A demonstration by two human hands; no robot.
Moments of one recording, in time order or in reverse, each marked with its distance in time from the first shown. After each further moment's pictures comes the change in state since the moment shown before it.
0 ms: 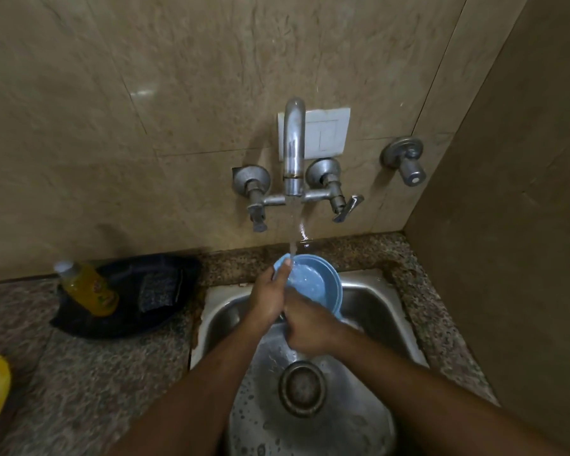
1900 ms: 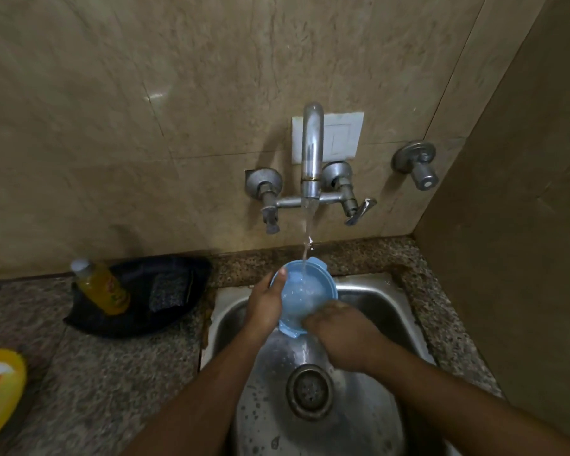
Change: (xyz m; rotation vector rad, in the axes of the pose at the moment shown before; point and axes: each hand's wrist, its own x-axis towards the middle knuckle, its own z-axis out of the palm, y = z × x) left_hand 0.000 -0.016 -0.025 0.075 0.086 -0.038; right_hand -0.025 0.026 0.002 -0.476 0.091 -0.139
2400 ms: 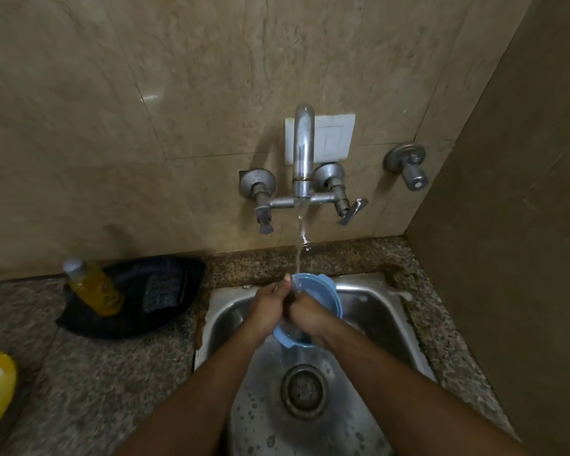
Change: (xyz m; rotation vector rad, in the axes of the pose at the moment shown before) left_hand -0.013 0.006 0.008 0.036 -0.133 -0.103; right_hand 0.066 -0.020 0.009 1.330 -0.044 0.761
